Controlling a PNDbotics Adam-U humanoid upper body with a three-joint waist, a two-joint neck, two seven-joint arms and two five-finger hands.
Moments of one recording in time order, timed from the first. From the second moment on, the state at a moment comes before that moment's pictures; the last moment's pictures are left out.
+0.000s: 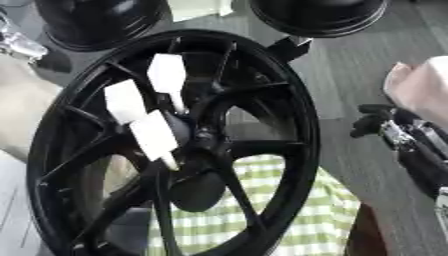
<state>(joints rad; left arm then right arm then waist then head) -1.15 0.91 -0.46 -1.74 -0.27 0.40 -0.81 -0.18 -0.41 -0.16 -1.82 -0.19 0.08 0.31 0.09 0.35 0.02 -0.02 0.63</state>
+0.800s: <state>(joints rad) -1.12 0.93 -0.53 -1.82 -0.26 0.47 -0.77 -0.18 -0.41 -0.15 -1.82 -0.19 0.09 0.32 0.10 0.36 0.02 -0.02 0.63</state>
